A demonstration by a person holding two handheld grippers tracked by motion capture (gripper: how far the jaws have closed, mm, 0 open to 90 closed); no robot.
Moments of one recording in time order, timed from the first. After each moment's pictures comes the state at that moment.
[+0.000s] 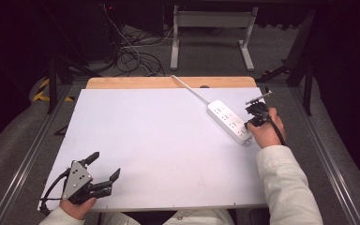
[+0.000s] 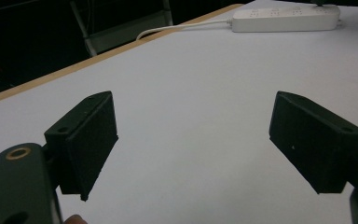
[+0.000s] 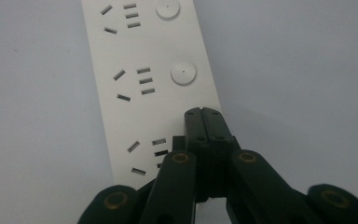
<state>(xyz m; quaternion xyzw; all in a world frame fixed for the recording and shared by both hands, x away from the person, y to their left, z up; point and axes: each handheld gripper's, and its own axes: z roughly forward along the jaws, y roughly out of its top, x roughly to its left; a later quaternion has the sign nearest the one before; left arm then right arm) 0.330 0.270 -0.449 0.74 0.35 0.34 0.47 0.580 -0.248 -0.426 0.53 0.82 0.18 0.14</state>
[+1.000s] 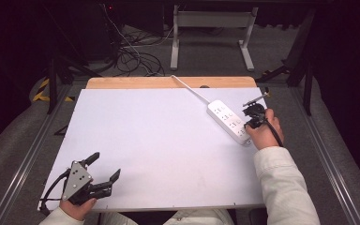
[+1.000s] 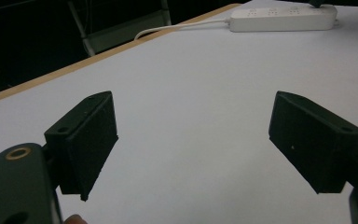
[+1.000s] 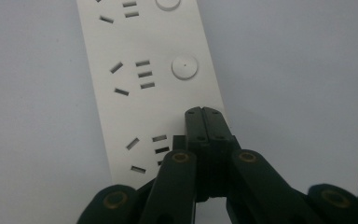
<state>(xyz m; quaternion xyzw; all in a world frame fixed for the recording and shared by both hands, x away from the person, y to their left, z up) 0.328 0.270 -0.449 0.74 0.35 0.33 0.47 0.576 -0.240 -0.430 0.52 0.82 0.16 0.17</state>
